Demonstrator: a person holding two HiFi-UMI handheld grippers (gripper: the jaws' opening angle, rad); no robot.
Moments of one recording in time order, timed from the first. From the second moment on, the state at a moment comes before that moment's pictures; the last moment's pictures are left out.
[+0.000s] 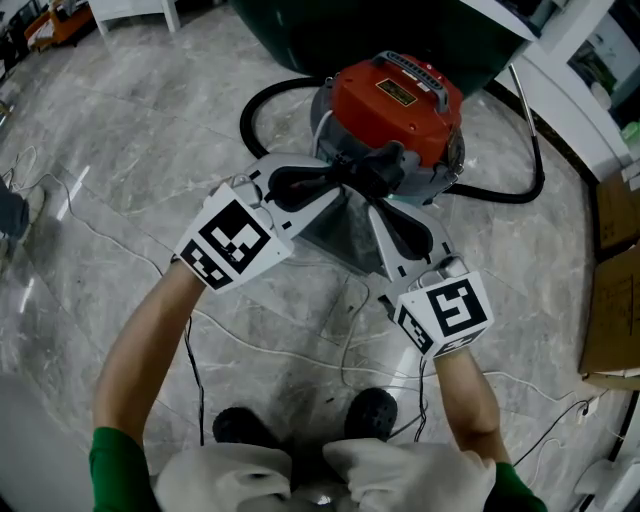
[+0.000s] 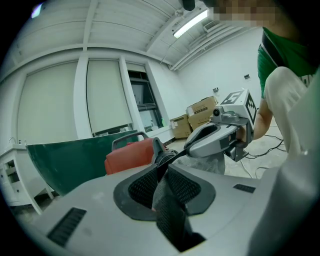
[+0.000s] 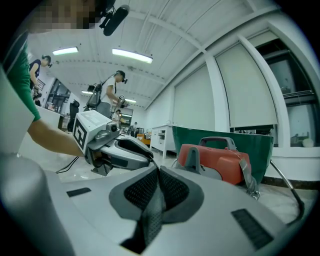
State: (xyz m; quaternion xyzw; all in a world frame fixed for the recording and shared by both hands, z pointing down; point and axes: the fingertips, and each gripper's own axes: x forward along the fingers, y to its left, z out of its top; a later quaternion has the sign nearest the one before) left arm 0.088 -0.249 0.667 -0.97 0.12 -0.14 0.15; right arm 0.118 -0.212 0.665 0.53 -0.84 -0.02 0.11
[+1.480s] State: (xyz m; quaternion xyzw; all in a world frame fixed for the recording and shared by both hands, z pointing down) left arm 0.116 -0.272 0.666 -0.97 0.08 -0.17 0.18; right arm 0.145 -0.234 0.661 0.55 -0.83 -0.02 0.08
